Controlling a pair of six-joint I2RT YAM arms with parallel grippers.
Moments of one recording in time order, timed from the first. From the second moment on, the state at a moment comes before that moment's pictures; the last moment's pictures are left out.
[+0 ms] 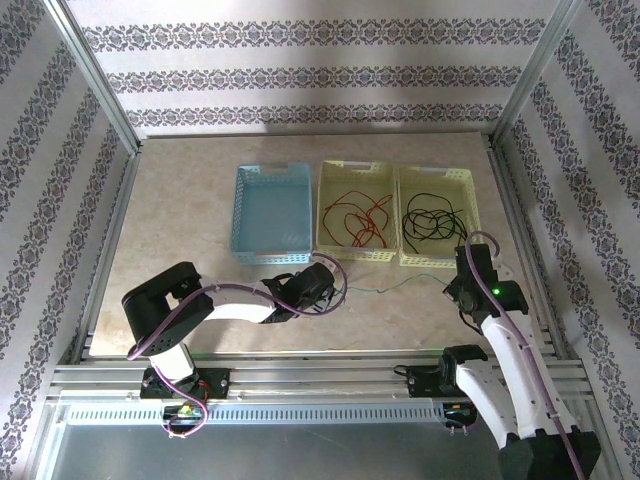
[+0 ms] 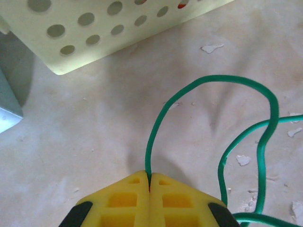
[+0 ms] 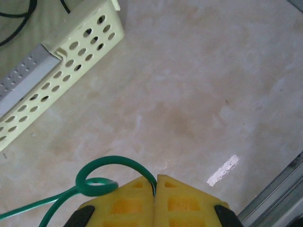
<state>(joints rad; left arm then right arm) -0.98 1.71 0.75 0.10 -0.25 -0.39 0.06 0.73 0.65 -1.07 0.30 0.84</state>
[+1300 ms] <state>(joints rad) -0.95 1.10 0.71 -0.33 -0.95 -0.86 0.68 1.72 1.49 -0.67 0.16 0.57</state>
